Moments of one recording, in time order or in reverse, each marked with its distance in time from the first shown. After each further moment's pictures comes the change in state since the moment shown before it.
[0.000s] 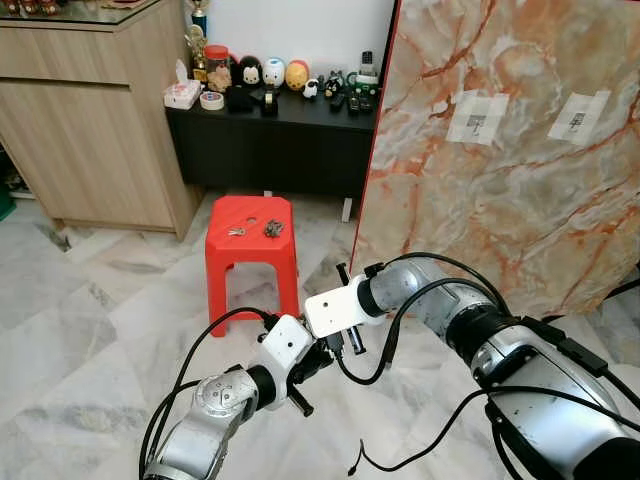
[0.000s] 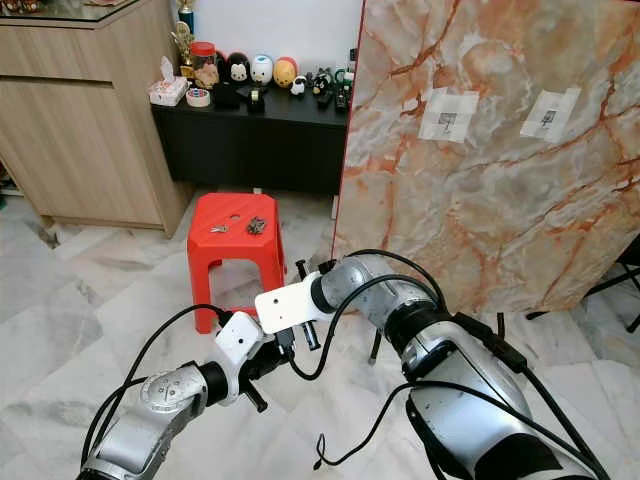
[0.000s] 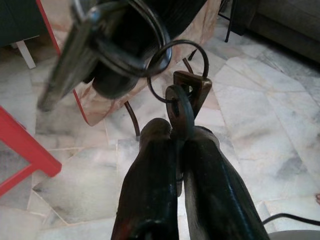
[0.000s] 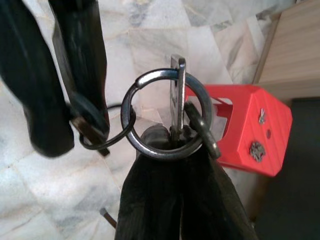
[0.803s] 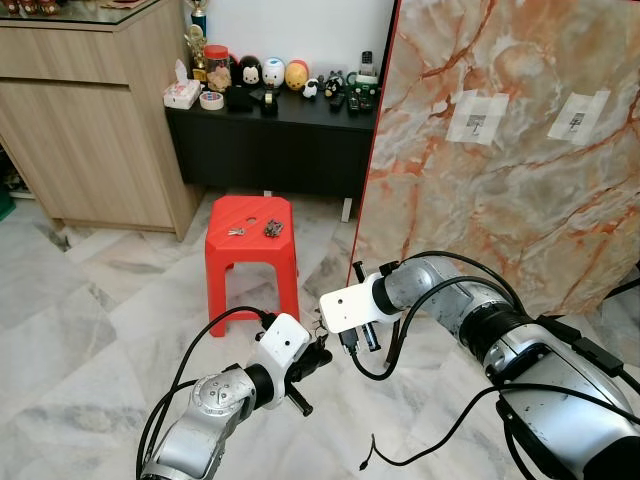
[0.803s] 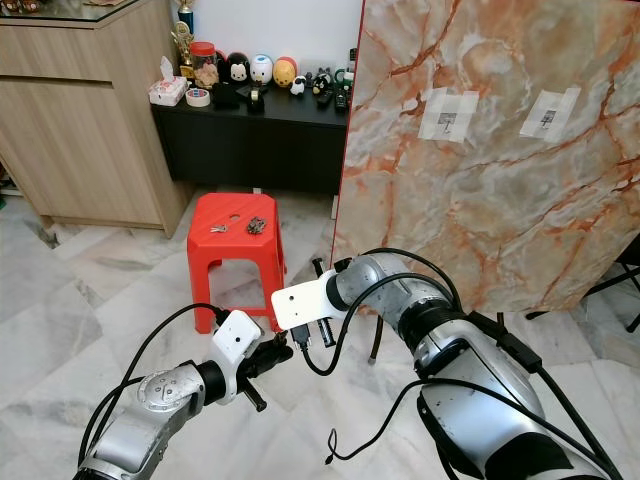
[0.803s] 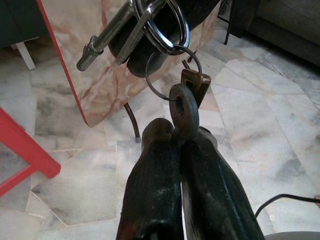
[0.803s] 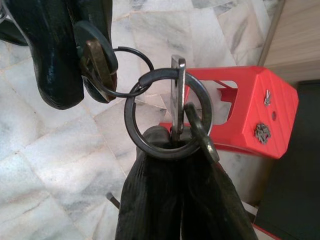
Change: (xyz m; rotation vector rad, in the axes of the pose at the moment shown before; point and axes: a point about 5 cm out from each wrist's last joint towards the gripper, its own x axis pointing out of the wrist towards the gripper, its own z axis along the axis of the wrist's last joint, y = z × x) left arm -0.003 0.003 0.000 0.004 0.001 0.001; right arm -0.007 0.003 -0.014 0.024 0.052 0.000
